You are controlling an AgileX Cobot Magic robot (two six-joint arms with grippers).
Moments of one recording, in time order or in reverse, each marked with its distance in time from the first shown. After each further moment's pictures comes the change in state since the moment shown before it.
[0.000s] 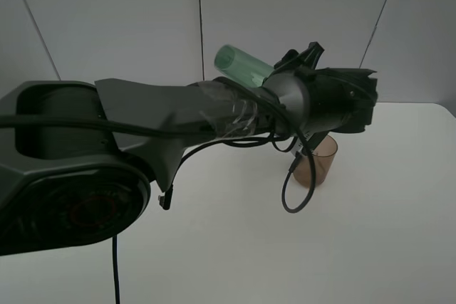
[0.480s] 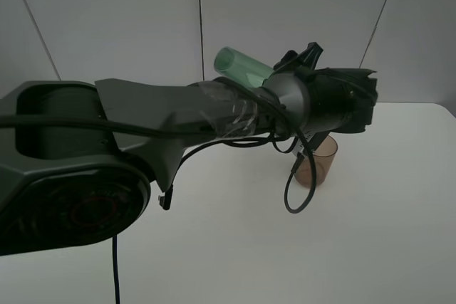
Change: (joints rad) left arm 0.000 0.000 0.000 -0.012 0.000 -0.027; right arm 0.000 0.000 0.000 0.000 0.000 0.000
